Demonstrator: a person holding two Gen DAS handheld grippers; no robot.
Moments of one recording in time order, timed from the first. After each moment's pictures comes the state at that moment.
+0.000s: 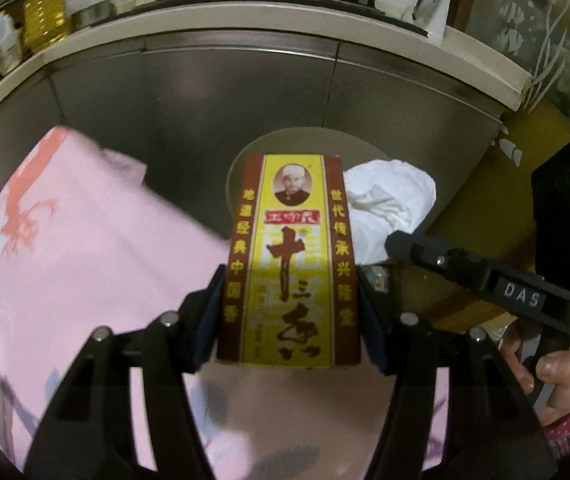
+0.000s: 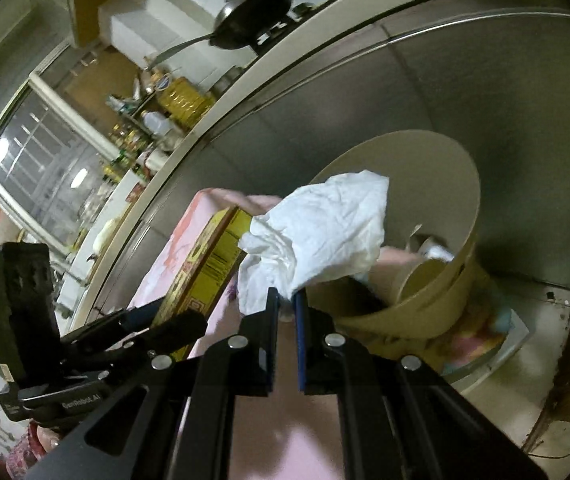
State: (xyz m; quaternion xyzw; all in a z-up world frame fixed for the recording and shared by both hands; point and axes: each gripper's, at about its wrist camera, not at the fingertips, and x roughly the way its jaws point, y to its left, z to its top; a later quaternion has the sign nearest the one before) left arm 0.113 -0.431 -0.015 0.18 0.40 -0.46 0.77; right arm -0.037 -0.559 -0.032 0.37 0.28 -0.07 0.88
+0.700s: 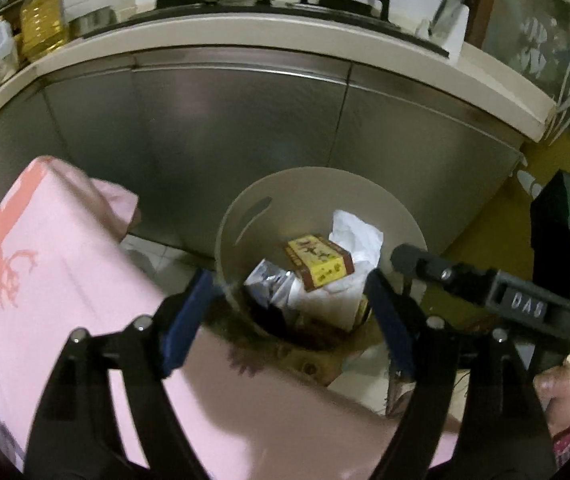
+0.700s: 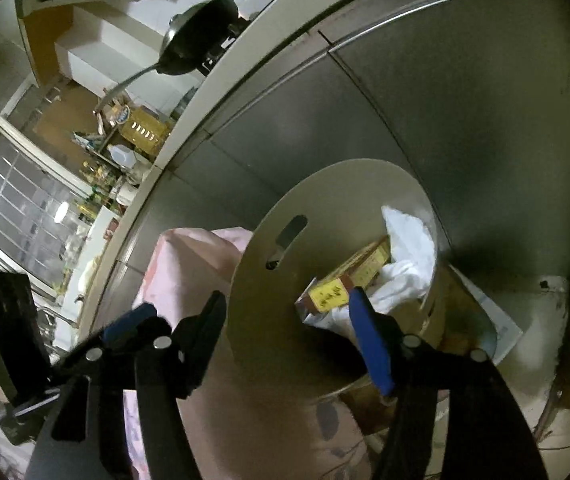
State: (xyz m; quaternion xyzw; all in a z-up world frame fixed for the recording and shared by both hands) left arm 0.140 -0.469 -0.009 0.16 0.39 -0.45 0.79; right arm -0.028 -0.613 -0.046 0.43 0.27 -0.11 0.86
